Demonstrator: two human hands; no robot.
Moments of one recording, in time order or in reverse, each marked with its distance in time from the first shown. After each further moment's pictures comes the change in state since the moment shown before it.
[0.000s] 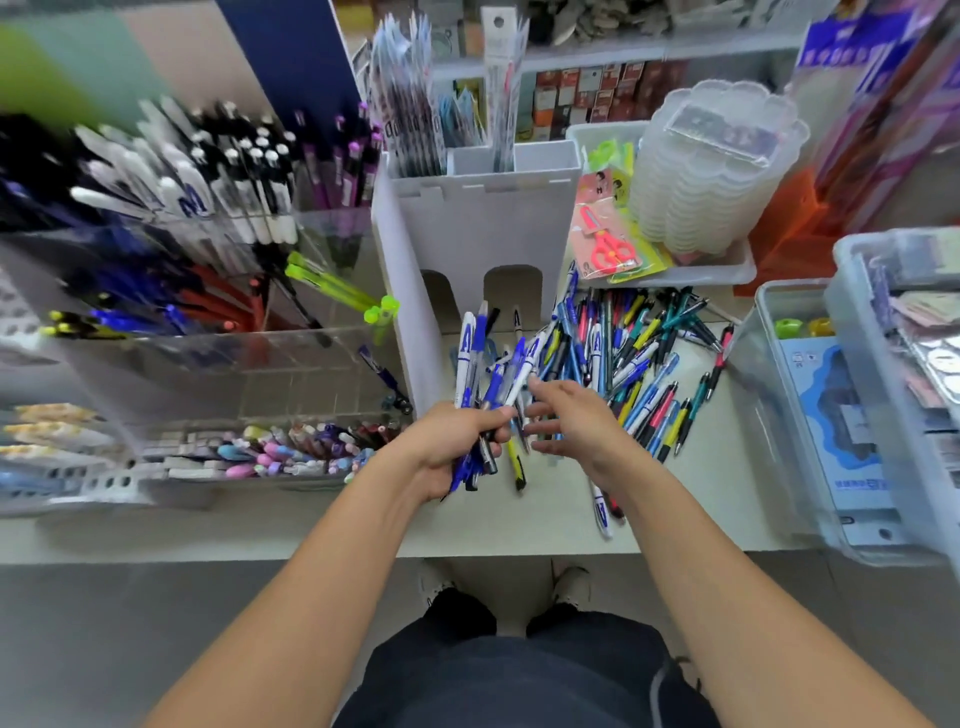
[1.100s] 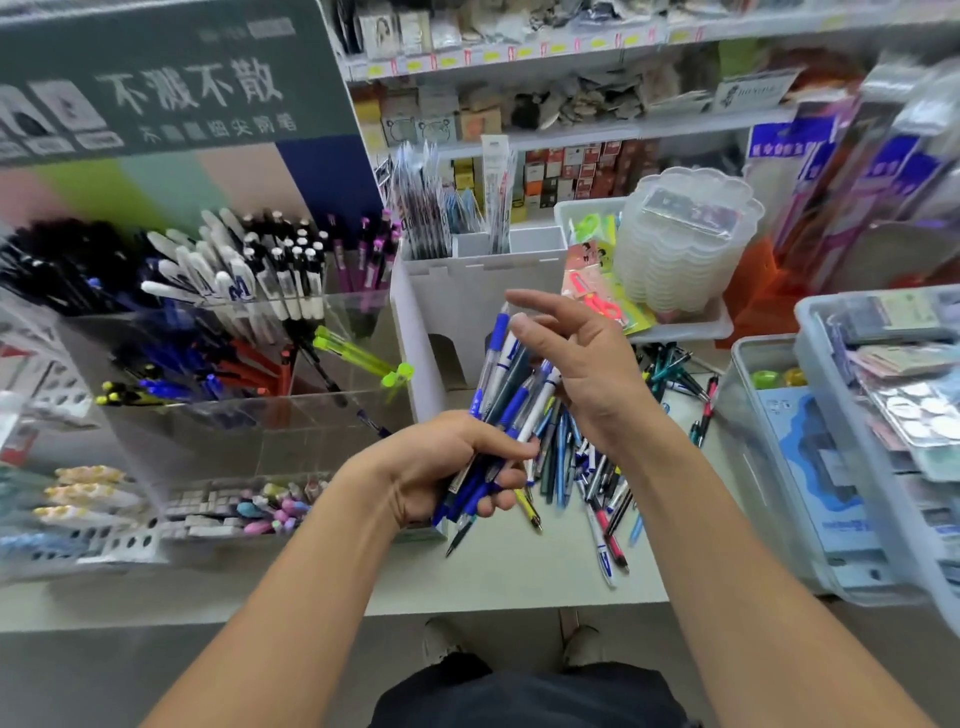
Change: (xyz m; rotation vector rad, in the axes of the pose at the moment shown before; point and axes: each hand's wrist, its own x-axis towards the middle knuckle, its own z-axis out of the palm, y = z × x) left_hand -0.089 0.071 0.011 0.230 -0.394 0.031; right_hand -0.062 -0.122 0.008 0.254 -0.106 -0.608
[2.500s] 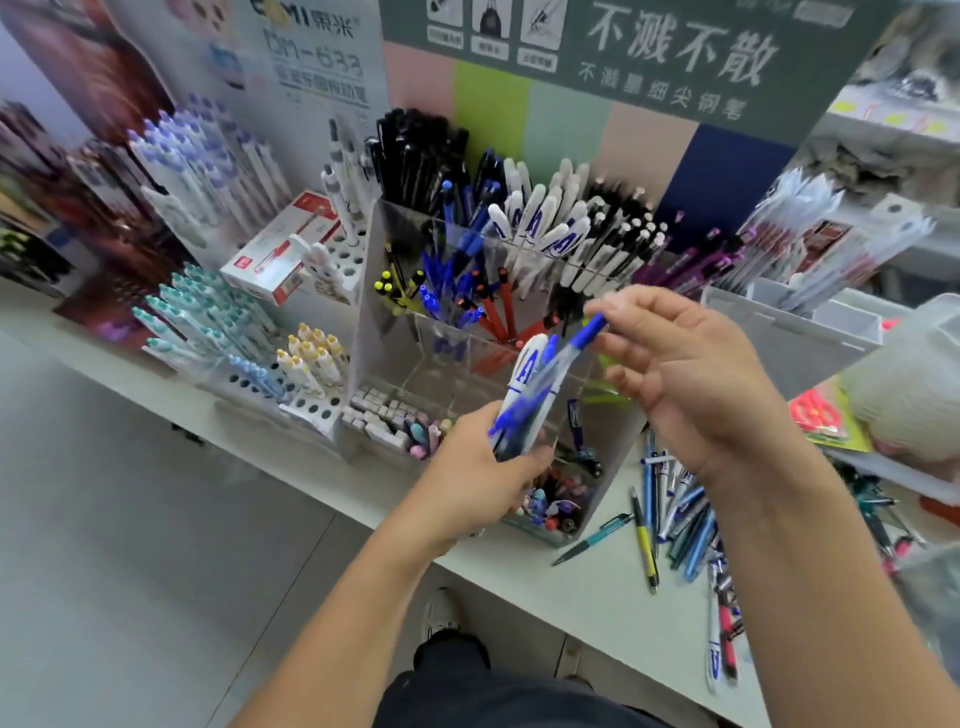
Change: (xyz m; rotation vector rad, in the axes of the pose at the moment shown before) left_hand -0.091 -0.090 -0.091 -0.025 0.774 0.478; right_hand 0.009 -0.016 0.171 -0.137 -0.244 0.220
